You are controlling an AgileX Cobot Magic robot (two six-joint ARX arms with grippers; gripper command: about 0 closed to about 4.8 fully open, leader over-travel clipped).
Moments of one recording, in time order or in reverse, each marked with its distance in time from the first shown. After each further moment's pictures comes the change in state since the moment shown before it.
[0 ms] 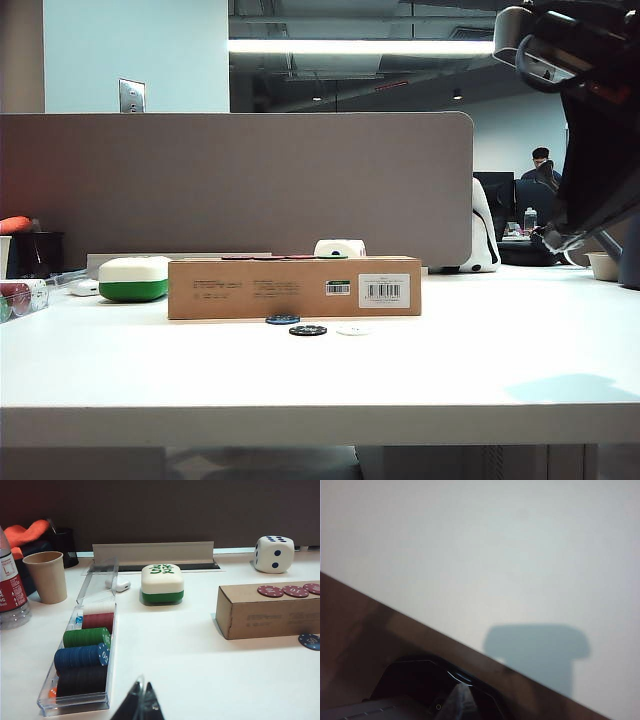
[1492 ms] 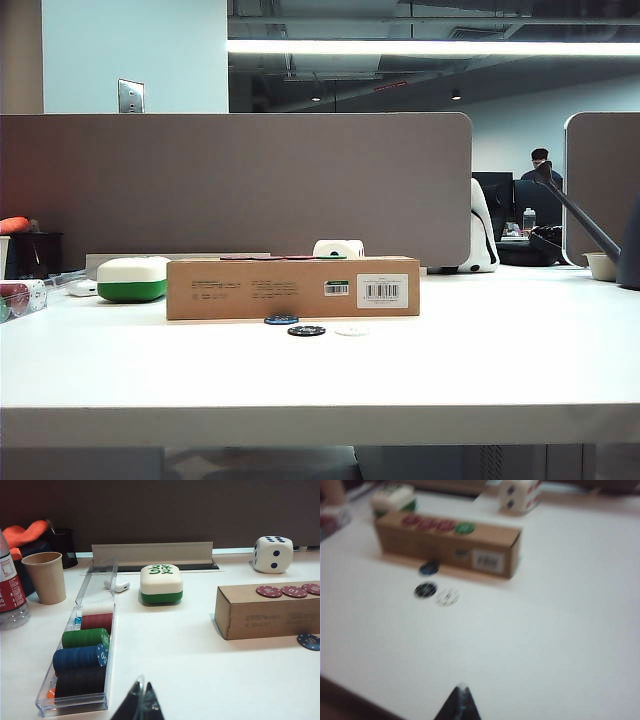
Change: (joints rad) left arm 0.000 0.000 0.000 0.000 0.000 0.000; right arm -0.129 -0.702 -0.327 0.222 0.080 -0.165
